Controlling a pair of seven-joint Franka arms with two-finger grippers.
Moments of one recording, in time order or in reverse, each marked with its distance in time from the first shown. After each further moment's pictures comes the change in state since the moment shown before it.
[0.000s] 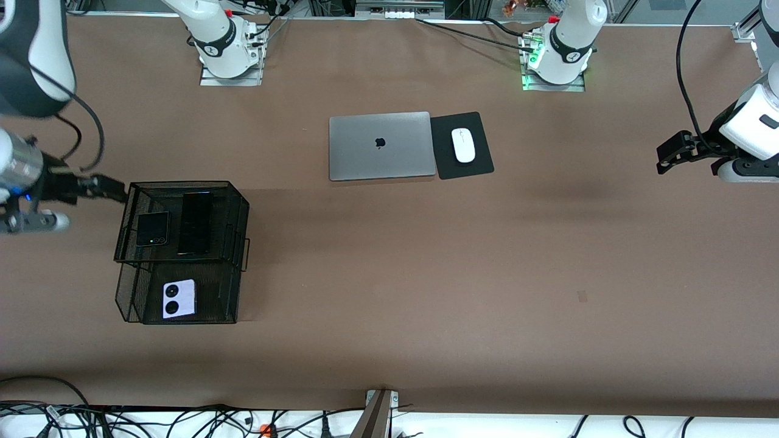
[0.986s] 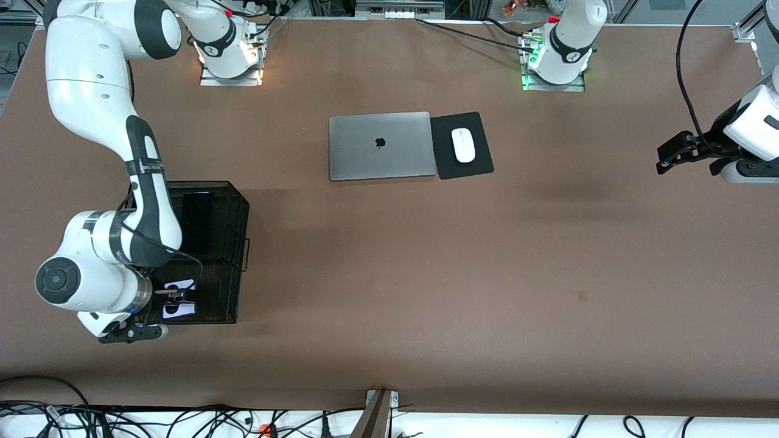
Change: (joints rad) left arm 0.000 0.000 0.010 0.000 -0.023 -0.002 0.000; right arm 0.034 0.765 0.003 0.538 0.055 0.307 -0.010
